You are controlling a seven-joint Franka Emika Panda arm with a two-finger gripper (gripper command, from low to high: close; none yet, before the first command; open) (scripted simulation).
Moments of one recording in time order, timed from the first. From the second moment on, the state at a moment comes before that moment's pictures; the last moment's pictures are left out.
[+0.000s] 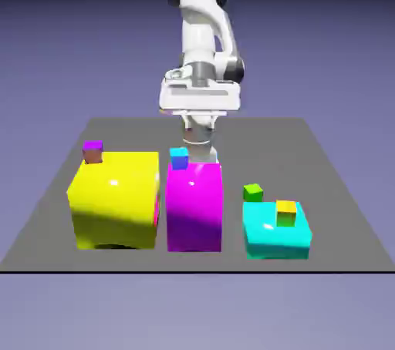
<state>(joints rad) 0.03 -0.57 -0.01 -2.79 0.04 3.01 0.74</state>
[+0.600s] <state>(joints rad) 0.06 -0.34 0.46 -2.90 0.82 2.81 1.29</state>
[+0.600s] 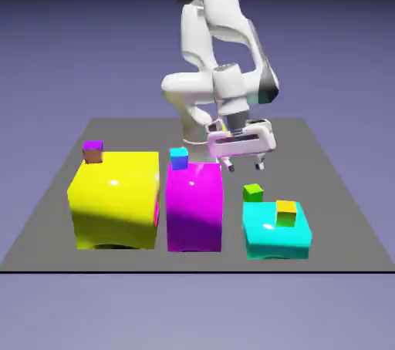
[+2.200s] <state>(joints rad) -0.06 -0.21 0.77 -2.94 1.17 2.63 1.72</state>
